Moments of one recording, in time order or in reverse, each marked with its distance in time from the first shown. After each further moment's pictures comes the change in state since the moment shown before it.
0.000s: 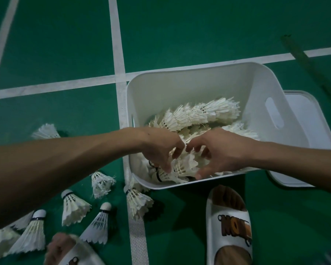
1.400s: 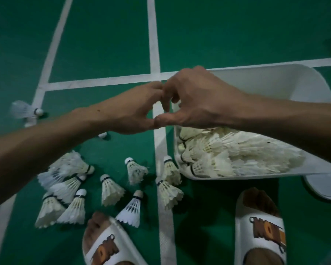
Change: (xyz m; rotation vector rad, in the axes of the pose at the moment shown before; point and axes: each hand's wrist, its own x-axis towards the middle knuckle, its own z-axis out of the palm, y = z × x) left_hand -0.125 -0.066 -0.005 -0.098 0.698 -0.005; right_hand 0.039 -0.129 -0.060 -0.082 0.430 -0.239
